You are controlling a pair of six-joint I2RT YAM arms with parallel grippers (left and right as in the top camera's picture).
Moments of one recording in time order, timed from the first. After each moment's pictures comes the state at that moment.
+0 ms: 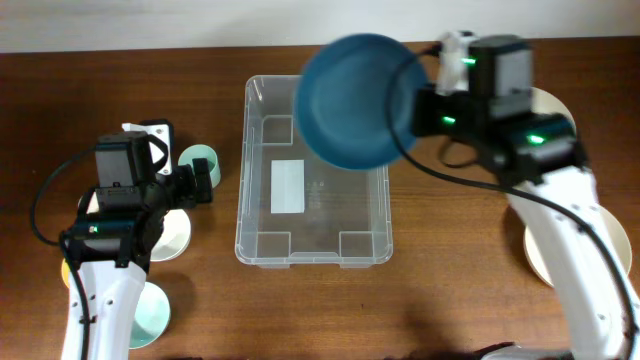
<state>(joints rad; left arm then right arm) 0.02 1.18 1.09 -0.74 -0.01 -0.05 0.24 1.49 1.63 -0.86 -0.10 0.17</state>
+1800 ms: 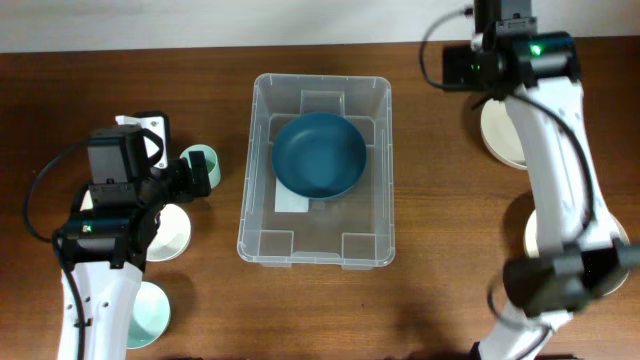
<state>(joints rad) 0.02 1.18 1.15 -0.75 -0.02 -0.05 0.06 1.98 2.09 -1.18 0.28 0.04</state>
